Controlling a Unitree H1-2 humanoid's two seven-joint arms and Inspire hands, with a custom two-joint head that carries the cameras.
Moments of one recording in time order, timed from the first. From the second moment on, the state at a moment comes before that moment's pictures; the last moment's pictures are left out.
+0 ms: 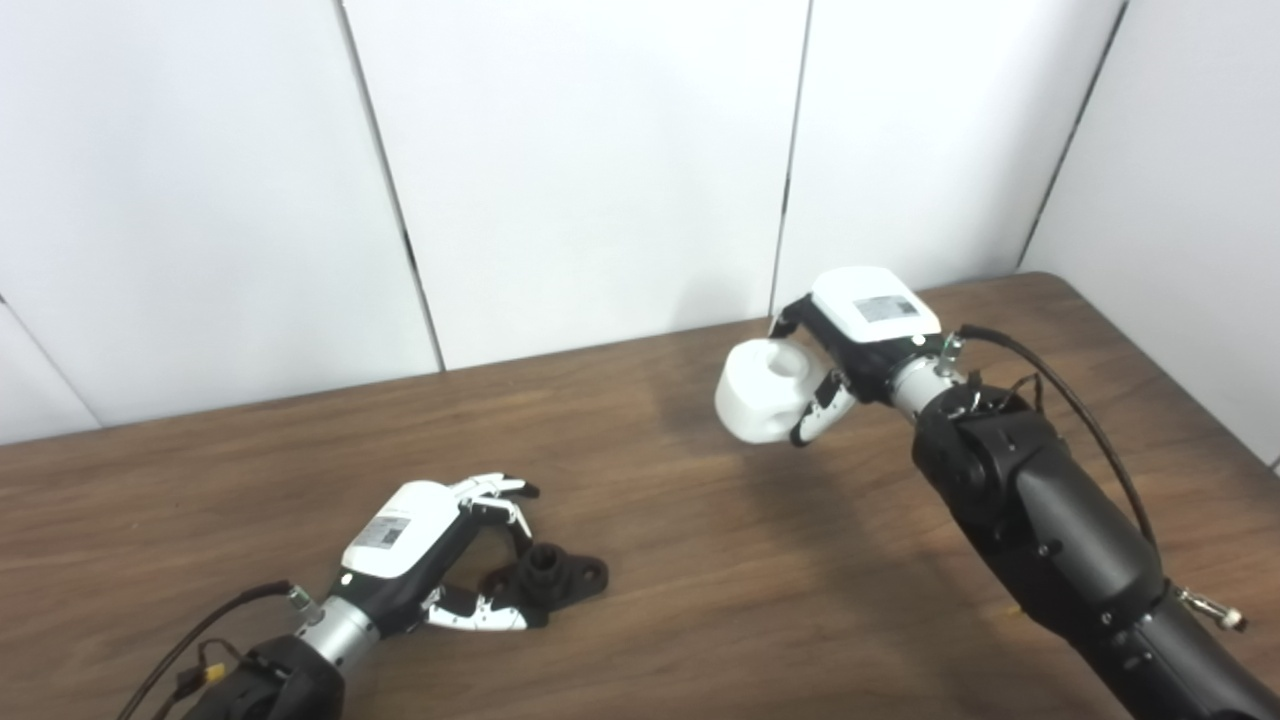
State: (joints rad) left arm -0.41 0.36 -0.48 0.34 0.67 -0.37 -0.01; right arm -0.43 -0.53 0.24 -0.23 -0.96 0.31 0.42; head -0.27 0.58
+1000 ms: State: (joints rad) left arm -0.46 0.26 -0.54 0.39 0.70 -0.22 0.04; right arm -0.45 -0.45 0.29 -0.26 -0.87 0.08 0.45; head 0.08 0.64
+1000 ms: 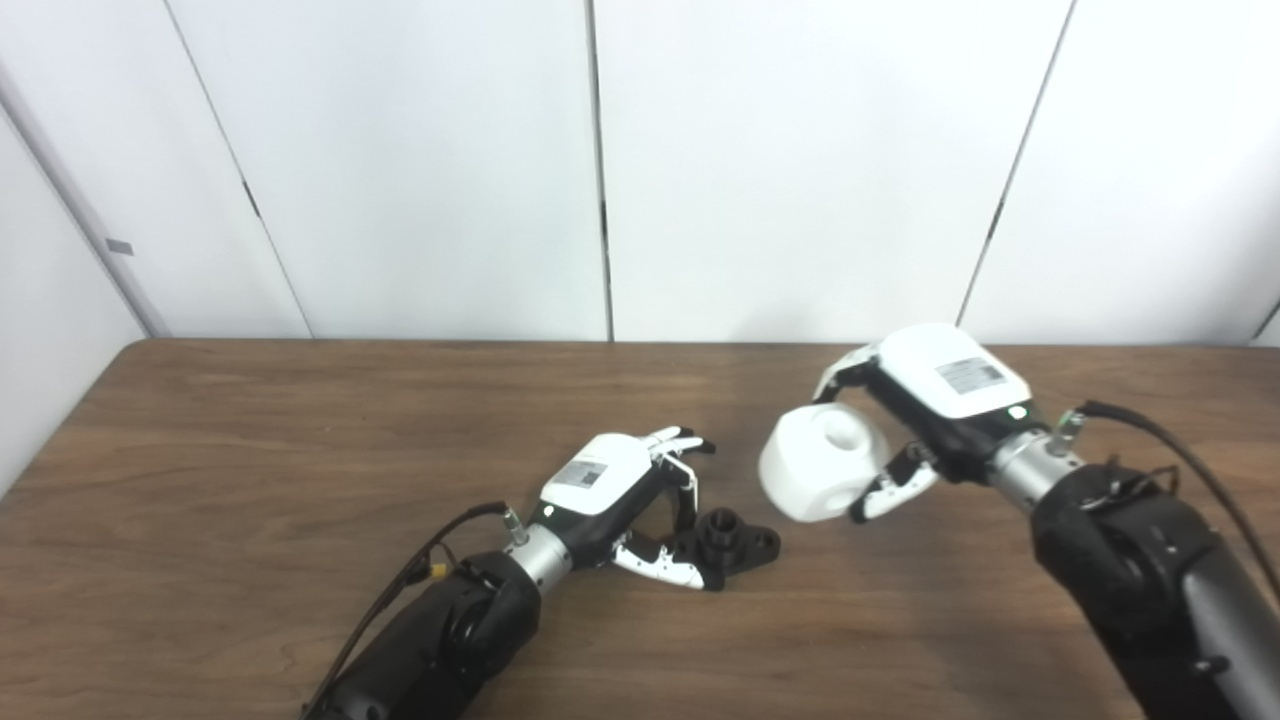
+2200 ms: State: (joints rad) left arm -0.46 0.26 -0.56 0.35 0.71 -0.18 0.03; right arm -0.50 -0.36 0.35 -0.20 -0.90 0.07 0.48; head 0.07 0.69
